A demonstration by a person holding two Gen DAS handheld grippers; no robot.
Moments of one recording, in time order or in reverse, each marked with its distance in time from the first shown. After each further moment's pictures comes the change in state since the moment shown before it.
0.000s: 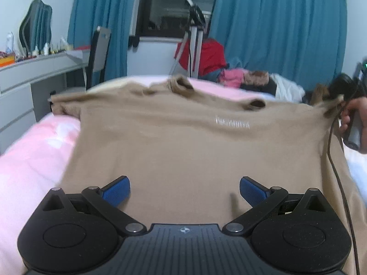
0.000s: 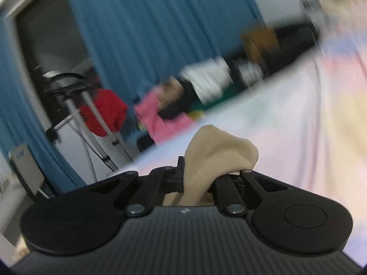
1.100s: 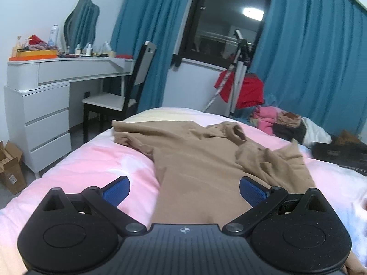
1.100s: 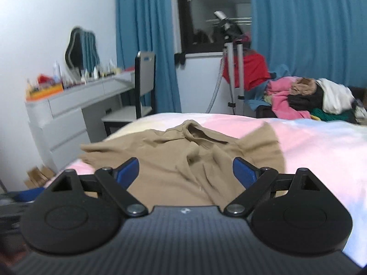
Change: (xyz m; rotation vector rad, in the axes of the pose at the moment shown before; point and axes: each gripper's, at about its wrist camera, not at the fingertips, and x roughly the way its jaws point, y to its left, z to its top) left arm -0.048 0.074 0.041 -0.177 -0.067 0.089; right arm -0.217 0.145 -0.085 -0.448 0.211 0.504
